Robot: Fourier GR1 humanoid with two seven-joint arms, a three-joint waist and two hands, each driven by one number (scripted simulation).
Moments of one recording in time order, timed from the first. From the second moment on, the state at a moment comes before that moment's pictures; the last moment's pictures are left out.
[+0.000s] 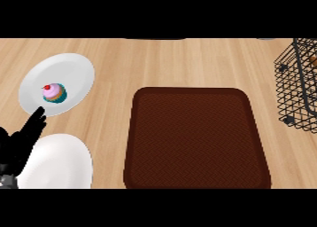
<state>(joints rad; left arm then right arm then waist) 0.02 0.29 0.21 -1.39 0.00 -0.13 0.15 -1.09 -0.80 -0.13 -0.70 1.22 0.00 0.00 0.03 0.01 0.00</state>
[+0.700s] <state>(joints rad) 0.01 0.29 0.22 -1.38 0.01 -0.15 0.14 -1.16 -0.82 -0.18 -0.38 1.25 0.17 0.15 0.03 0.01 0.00</state>
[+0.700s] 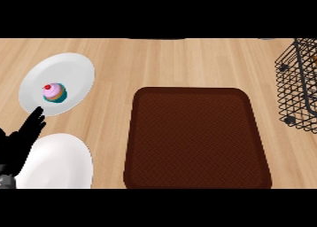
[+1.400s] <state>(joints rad) 0.02 0.27 0.22 -1.38 -0.01 -0.13 0.13 -1.25 -0.92 -0.40 -0.41 1.07 0.05 0.20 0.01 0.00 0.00</state>
